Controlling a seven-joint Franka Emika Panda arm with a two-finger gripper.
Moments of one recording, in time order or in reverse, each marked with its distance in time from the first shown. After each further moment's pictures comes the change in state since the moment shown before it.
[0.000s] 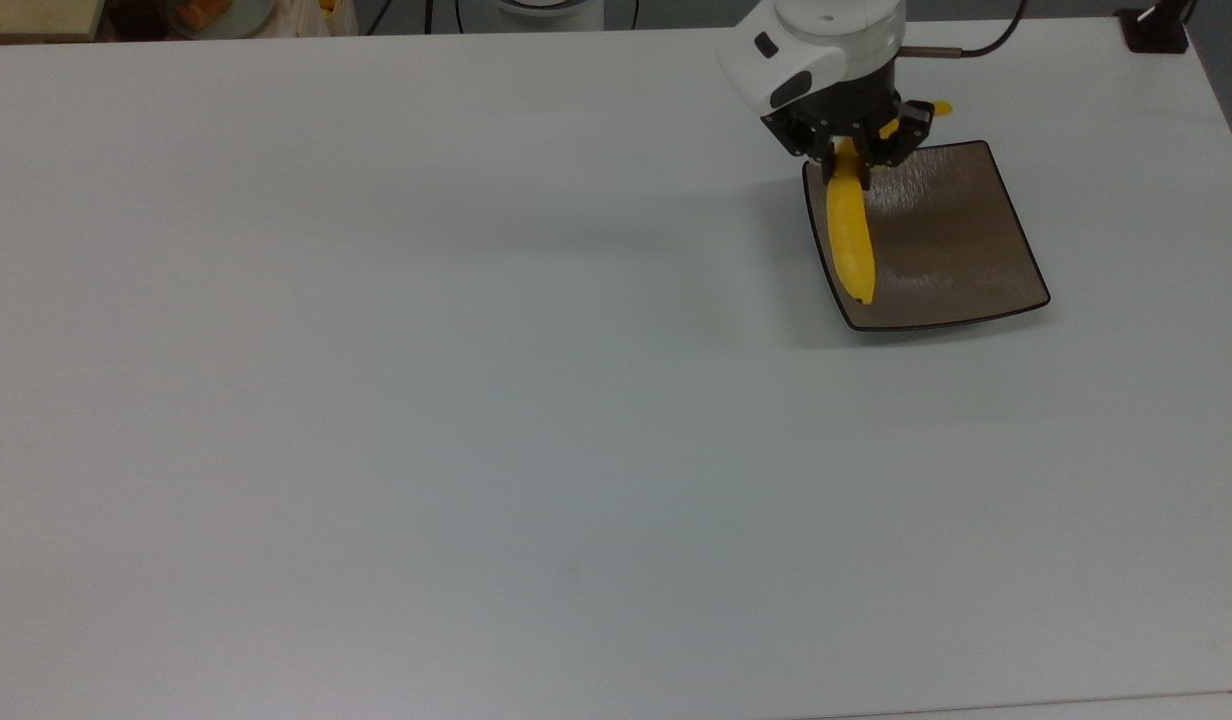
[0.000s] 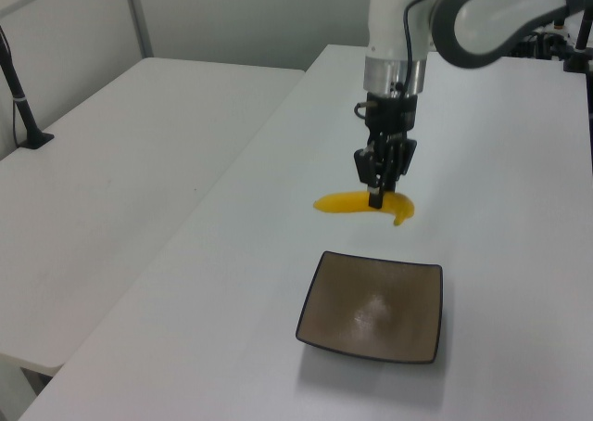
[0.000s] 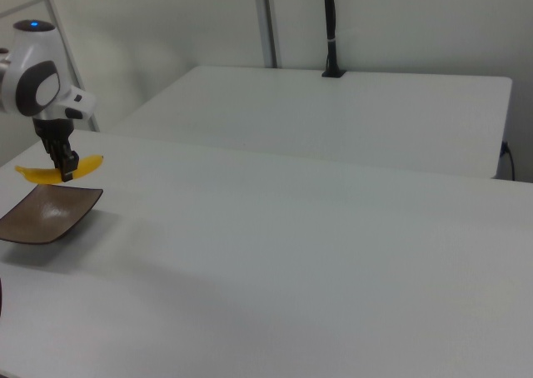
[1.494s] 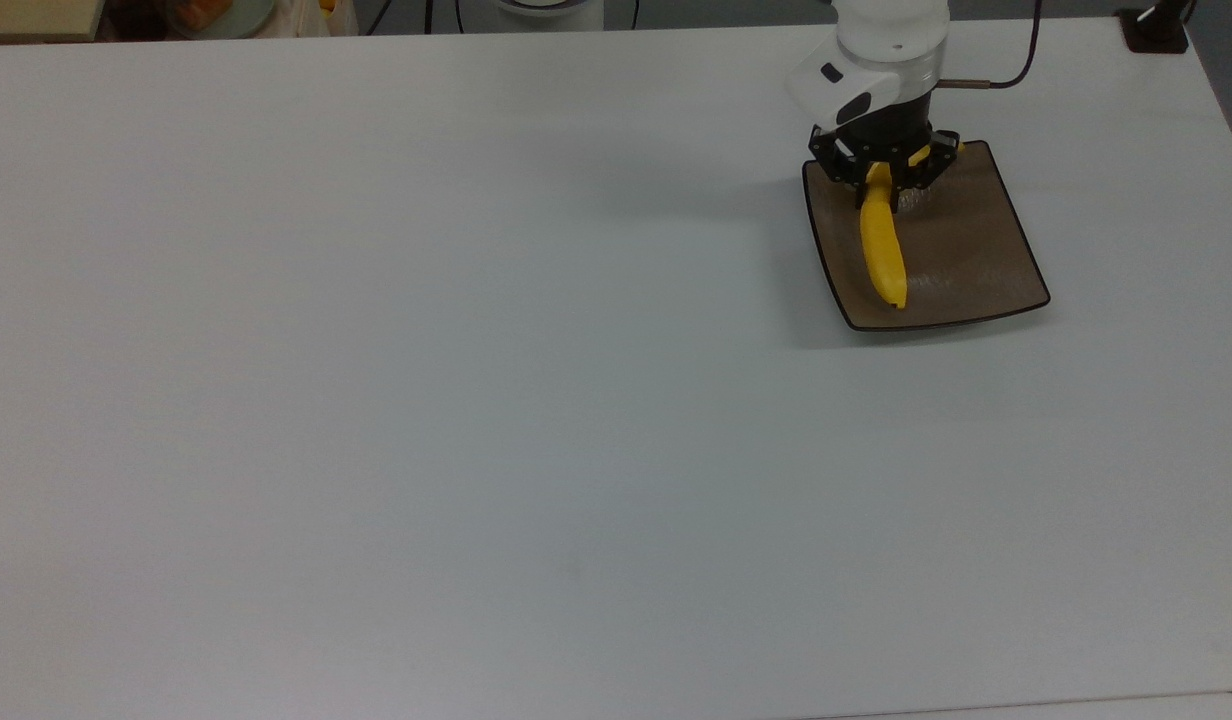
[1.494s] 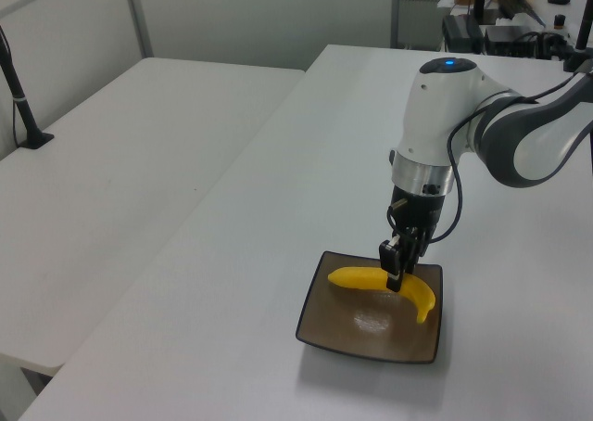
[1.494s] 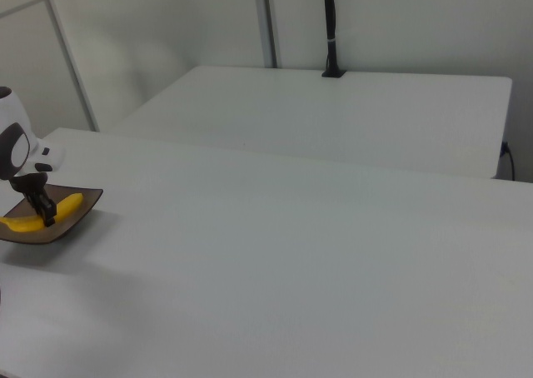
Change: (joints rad) arm 0.028 0.011 0.142 -0.285 -0.158 0.380 0.139
